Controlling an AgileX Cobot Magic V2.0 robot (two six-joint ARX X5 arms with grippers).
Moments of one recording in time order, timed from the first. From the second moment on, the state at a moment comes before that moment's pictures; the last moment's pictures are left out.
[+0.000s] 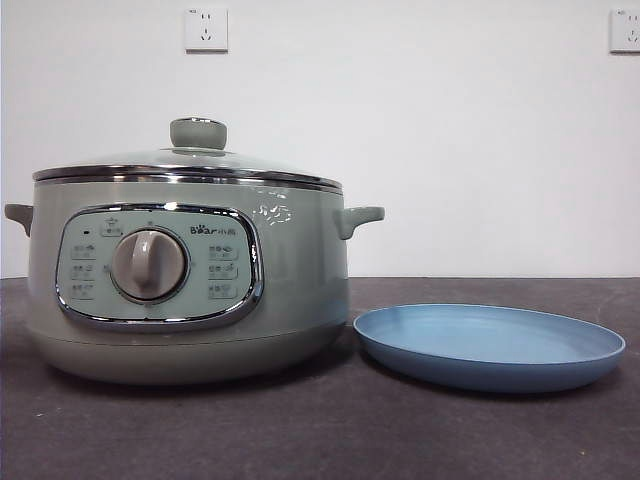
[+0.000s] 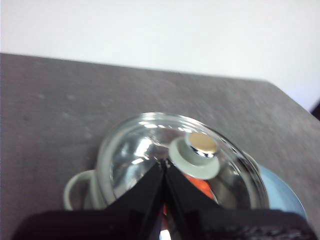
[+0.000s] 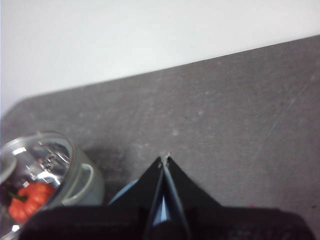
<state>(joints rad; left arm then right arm) -0.05 0.64 0.73 -0.38 0.40 -0.20 0.16 0.57 0.81 -0.53 -0.08 0.22</state>
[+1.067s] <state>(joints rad) -0.25 1.06 1.07 -0.48 0.41 -0.08 0.16 0.79 0.94 -0.61 -0.29 0.12</state>
